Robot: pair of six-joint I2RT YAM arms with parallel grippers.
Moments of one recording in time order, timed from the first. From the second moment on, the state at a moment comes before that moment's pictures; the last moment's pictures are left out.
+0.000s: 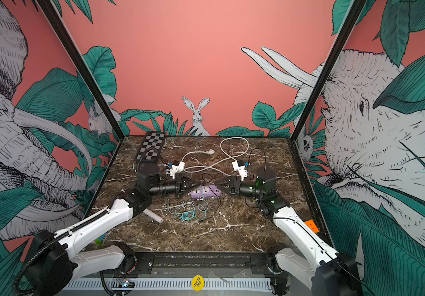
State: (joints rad) left arm -0.63 1.17 0.75 0.16 0.76 -1.30; right arm 0.42 1.03 0.64 0.16 -0.95 1.08
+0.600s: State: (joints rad) left arm -0.63 1.19 0.71 0.26 0.82 -1.33; right arm 0.55 1.16 0.59 0.43 -0.90 1.13
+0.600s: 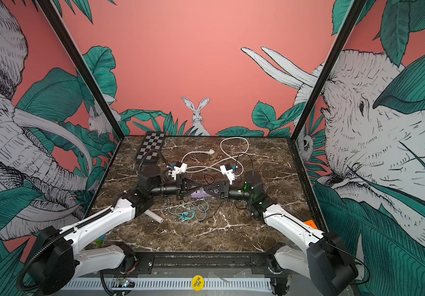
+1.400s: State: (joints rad) left arm -0.63 1.14 0.67 0.29 0.87 -1.32; right arm 0.54 1.22 0.62 0.54 -0.97 1.17
